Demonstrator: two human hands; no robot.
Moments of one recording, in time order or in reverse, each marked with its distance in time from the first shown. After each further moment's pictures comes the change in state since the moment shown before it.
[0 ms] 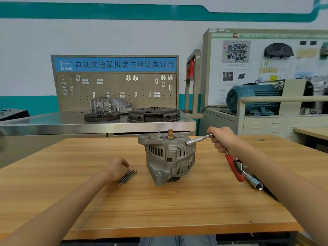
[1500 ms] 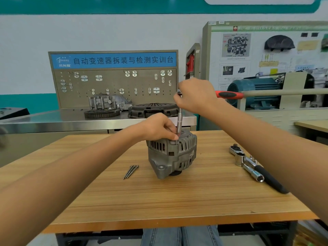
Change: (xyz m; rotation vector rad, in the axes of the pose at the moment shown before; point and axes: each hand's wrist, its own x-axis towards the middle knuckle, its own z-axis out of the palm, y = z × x) left_hand -0.038 0.141 -0.074 -0.165 -0.167 0.549; right_hand -0.013 -0.107 0.048 -1.191 0.352 -0.993
